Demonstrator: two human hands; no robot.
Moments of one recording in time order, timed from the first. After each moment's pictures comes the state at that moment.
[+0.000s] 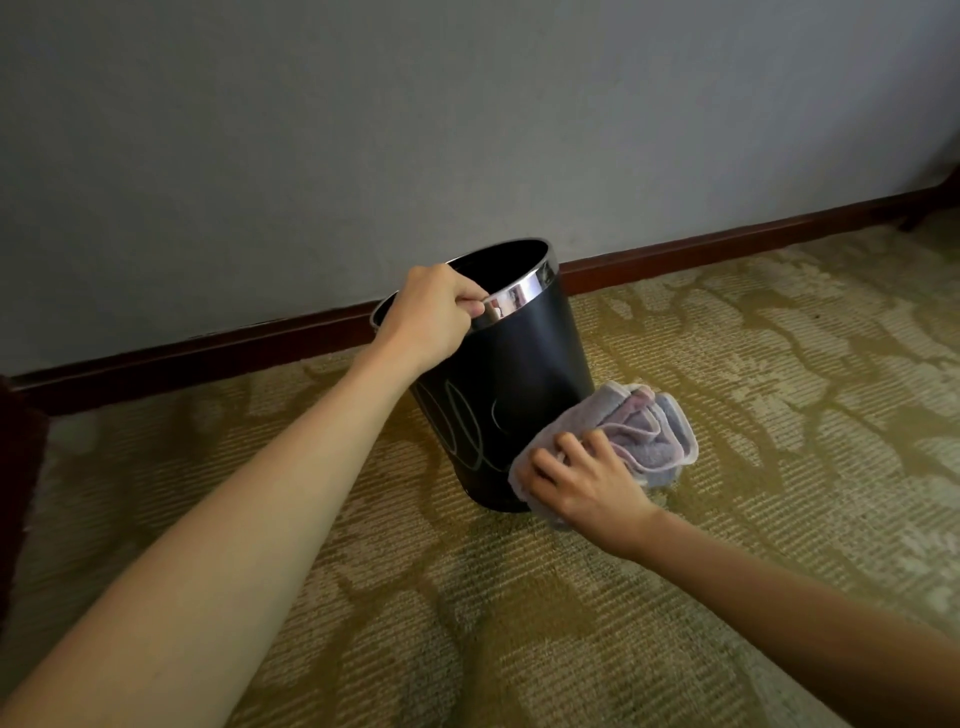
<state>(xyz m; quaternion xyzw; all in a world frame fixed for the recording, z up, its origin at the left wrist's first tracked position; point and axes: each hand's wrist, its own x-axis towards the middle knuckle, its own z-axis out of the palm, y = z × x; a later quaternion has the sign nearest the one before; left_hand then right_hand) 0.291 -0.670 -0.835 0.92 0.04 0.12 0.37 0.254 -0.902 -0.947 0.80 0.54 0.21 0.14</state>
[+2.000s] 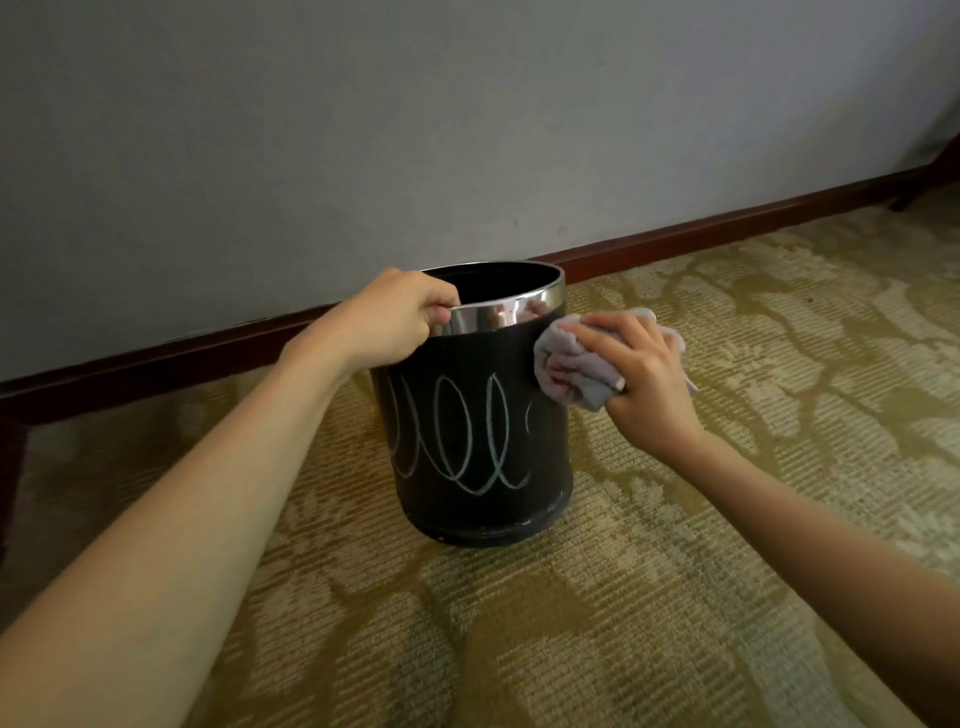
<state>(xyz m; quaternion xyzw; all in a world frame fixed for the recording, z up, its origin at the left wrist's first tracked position) 0.284 -0.644 -0.823 0.95 -0.07 -0.02 0.30 0.313 -0.916 -0.890 0.89 0.33 0.20 -0.23</state>
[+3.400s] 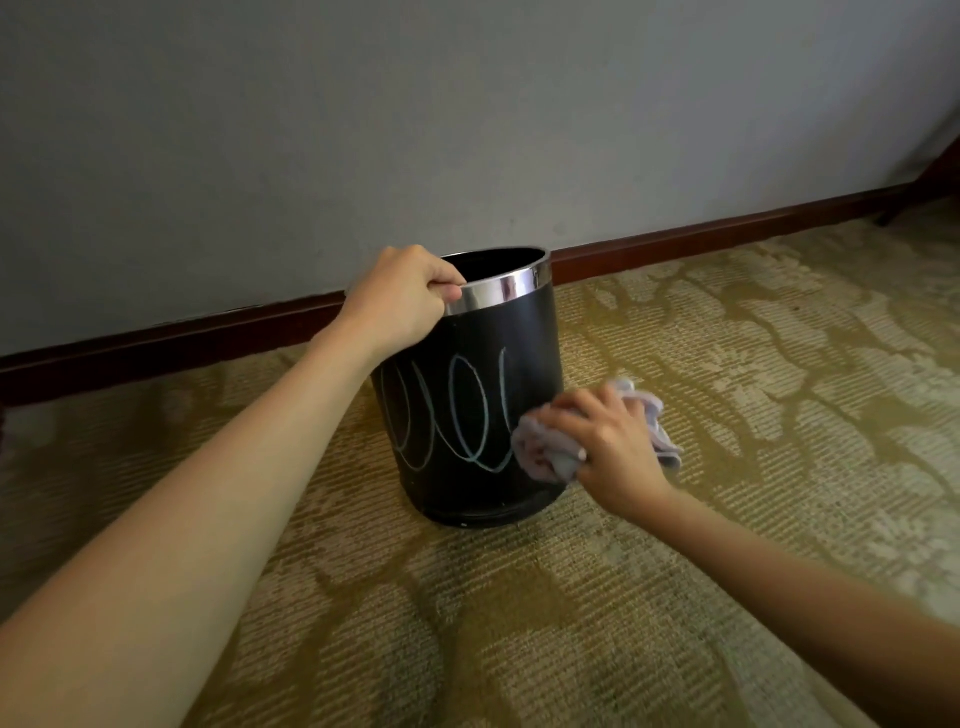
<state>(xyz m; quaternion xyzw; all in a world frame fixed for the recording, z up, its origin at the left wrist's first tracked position) 0.292 -0.659 -0.834 0.94 0.02 0.10 0.34 0.269 -0.916 -0.923 0.92 0.35 0.12 -0.13</state>
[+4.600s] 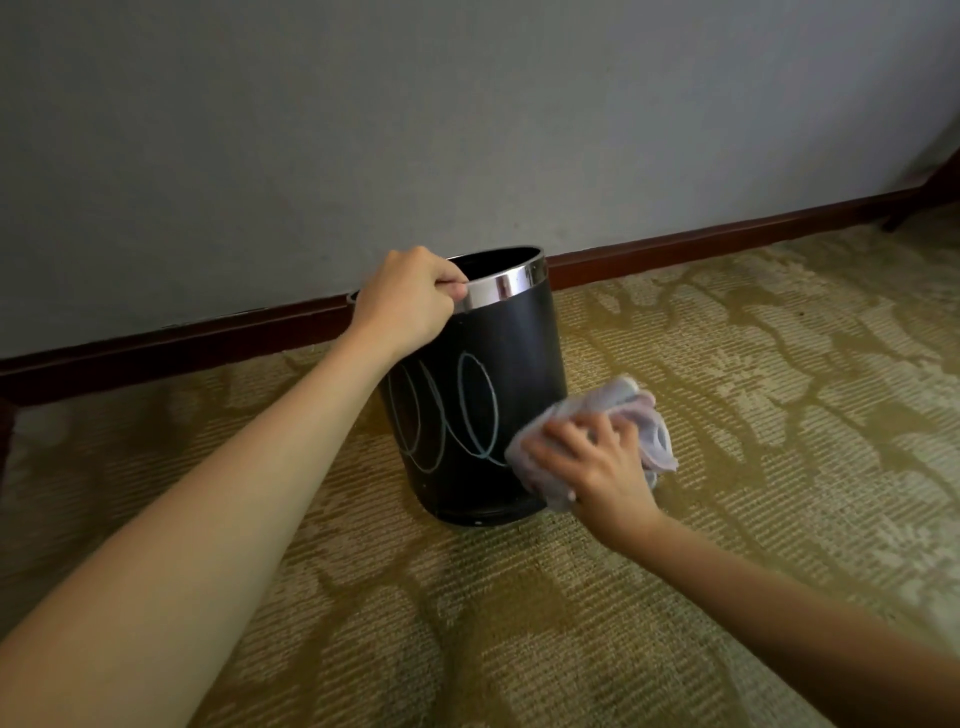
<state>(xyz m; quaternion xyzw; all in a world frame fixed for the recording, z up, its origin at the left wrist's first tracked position) 0.288 -0.670 -0.826 0.93 0.06 0.12 0.33 0.258 -0.920 -0.951 0.88 0.42 0.20 -0.06</state>
